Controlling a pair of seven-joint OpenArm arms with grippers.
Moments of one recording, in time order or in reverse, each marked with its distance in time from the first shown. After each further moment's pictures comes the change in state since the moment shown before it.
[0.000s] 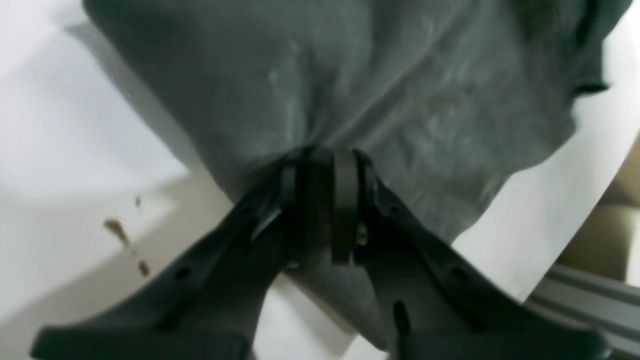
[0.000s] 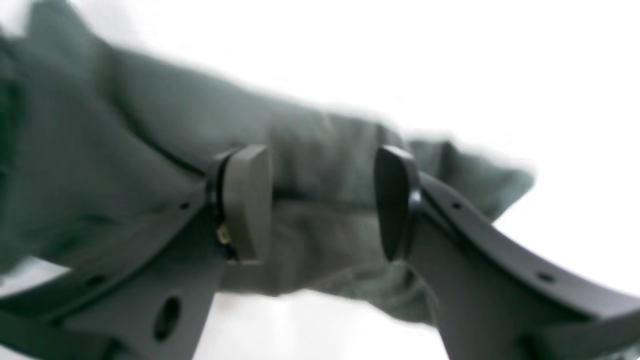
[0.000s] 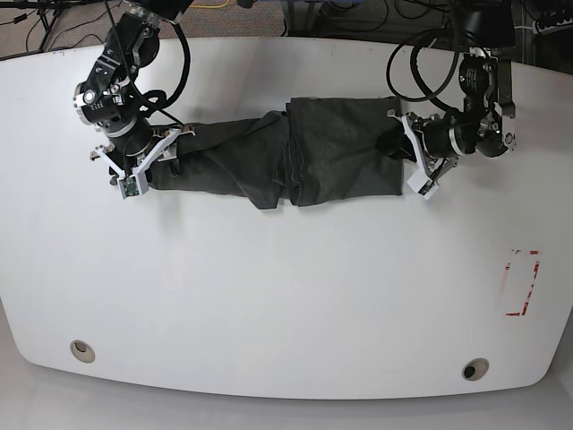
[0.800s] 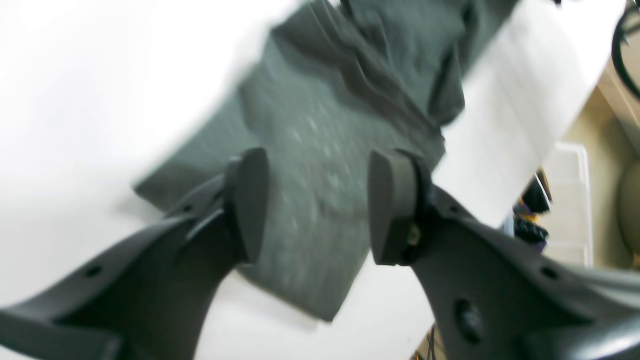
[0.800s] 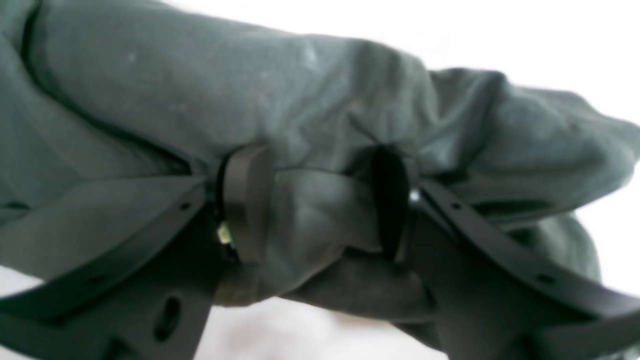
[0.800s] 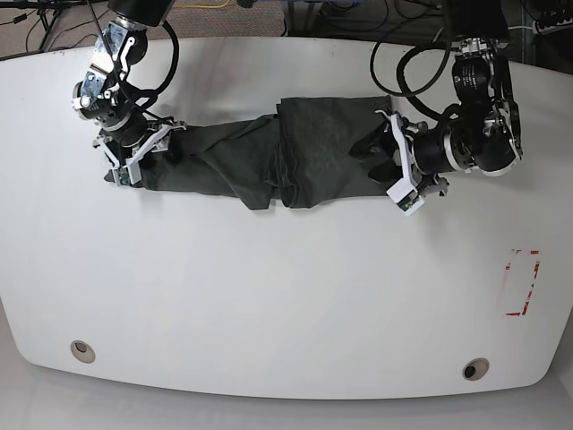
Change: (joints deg) left arm -0.7 2.8 -0.2 24.3 -9.7 0.2 18.3; right arm 0.0 5.7 -0.1 -18.5 0.2 -0.5 9.5
